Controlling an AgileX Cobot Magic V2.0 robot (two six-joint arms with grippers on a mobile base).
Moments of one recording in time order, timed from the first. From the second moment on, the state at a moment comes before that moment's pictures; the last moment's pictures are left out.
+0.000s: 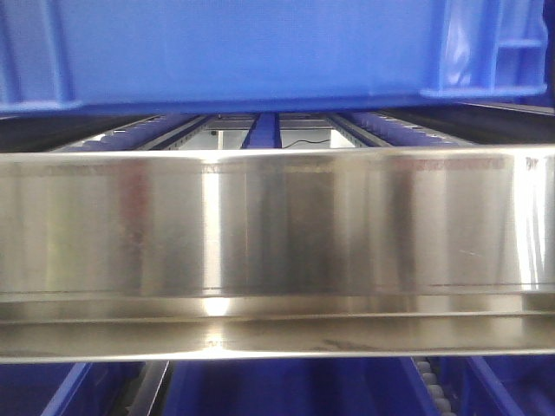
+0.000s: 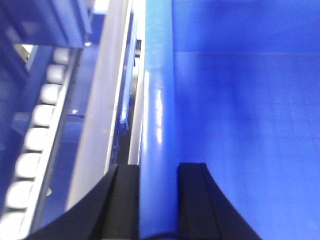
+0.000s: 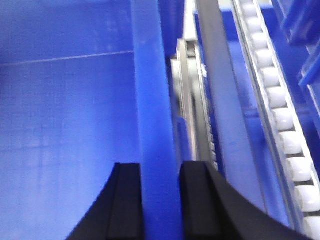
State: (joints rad) left arm -0.38 1.78 -2.07 0.36 1.25 -0.50; right arm 0.61 1.84 -2.16 -0.22 1.26 0.44
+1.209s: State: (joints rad) left arm -0.69 1.47 -1.75 0.61 1.29 -0.78; right arm 0.81 1.40 -1.61 -0.46 1.16 0.72
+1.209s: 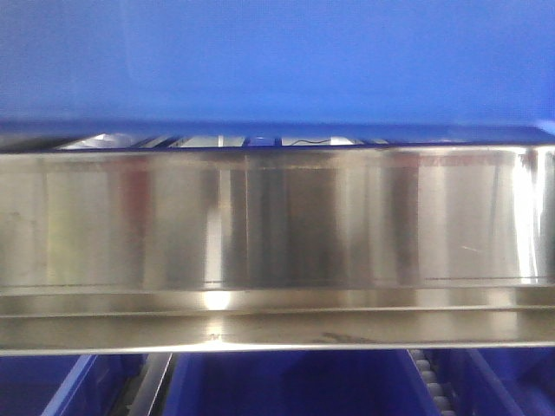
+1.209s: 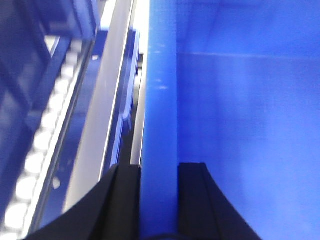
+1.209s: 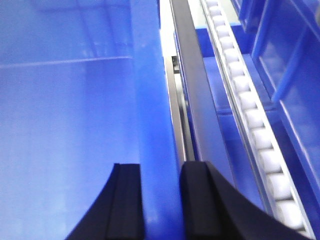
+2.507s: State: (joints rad) left arm -0.79 1.33 -1.59 0.64 1.25 -0.85; right arm 0.94 1.29 -1.49 -0.55 1.23 0.82
